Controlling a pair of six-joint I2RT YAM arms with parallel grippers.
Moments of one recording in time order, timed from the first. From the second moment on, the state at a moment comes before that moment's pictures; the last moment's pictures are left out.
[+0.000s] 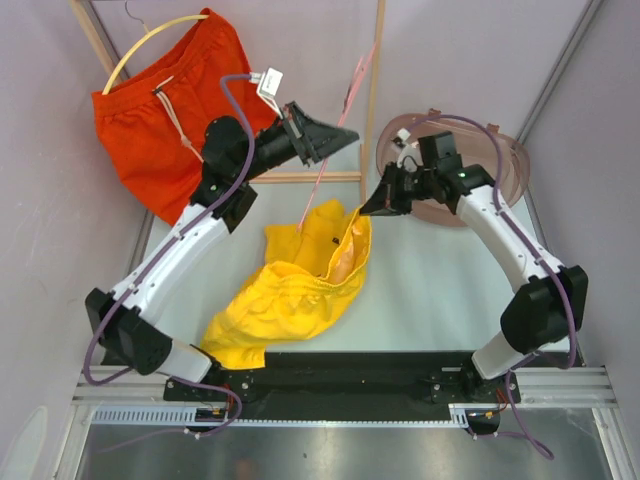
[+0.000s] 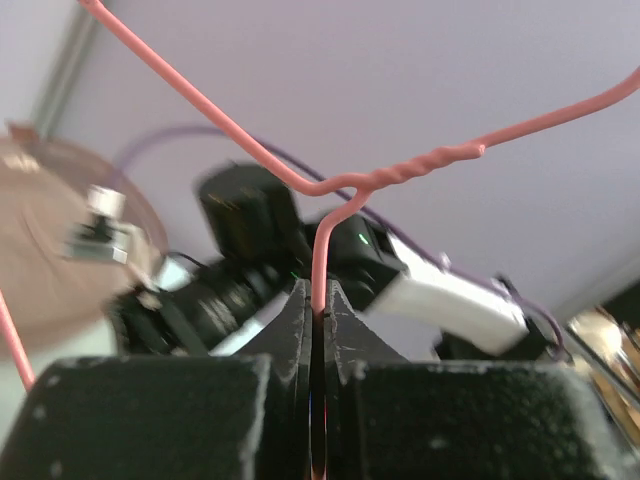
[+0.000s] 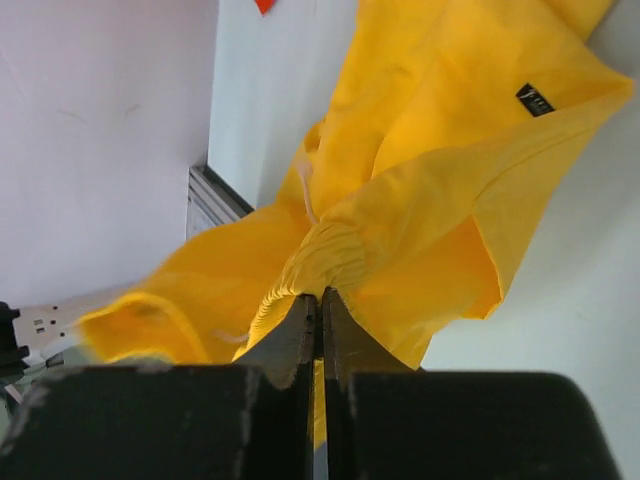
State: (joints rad) left arm -0.54 1.42 1.47 0.25 0.66 -0.88; right arm 0.37 1.60 1.51 -0.69 -0.69 0.55
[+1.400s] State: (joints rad) left arm -0.32 0.85 1.37 -0.61 0.34 -0.80; right arm 0.81 1.79 1.68 -0.70 -0.20 0.58
